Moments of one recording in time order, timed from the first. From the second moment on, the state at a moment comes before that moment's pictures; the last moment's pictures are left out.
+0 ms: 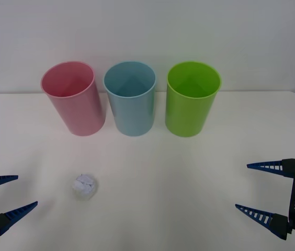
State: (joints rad) right arm 0.25 -0.40 -0.46 -1.99 1.56 -1.48 -0.21; left arm 0.30 0.49 0.54 -1.72 -1.53 -1.33 0.24
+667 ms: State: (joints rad) right arm 0.25 -0.40 -0.46 -1.99 1.56 -1.48 -0.21; left arm 0.30 0.49 0.54 -1.72 -1.53 -1.33 0.24
